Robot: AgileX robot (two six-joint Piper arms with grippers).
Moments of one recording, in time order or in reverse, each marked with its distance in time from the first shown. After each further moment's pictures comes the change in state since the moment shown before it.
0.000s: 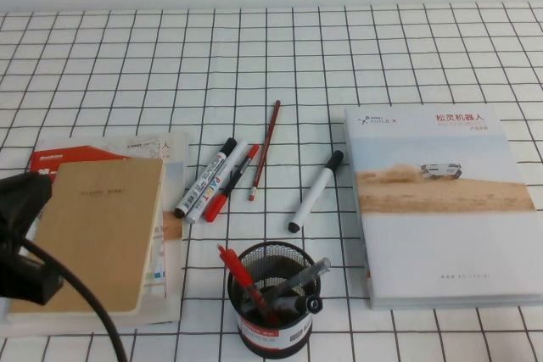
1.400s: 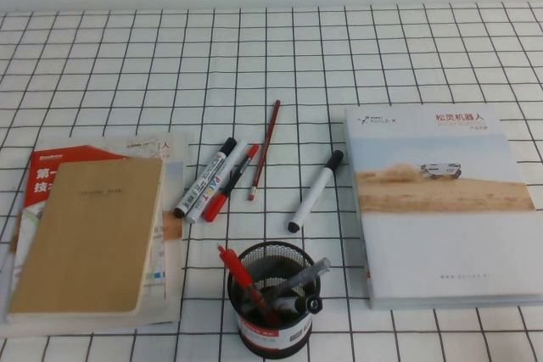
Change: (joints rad) right arm 0.000 0.000 0.000 0.000 0.000 0.000; left arm 0.404 -0.634 0.594 -0.039 -0.122 -0.070
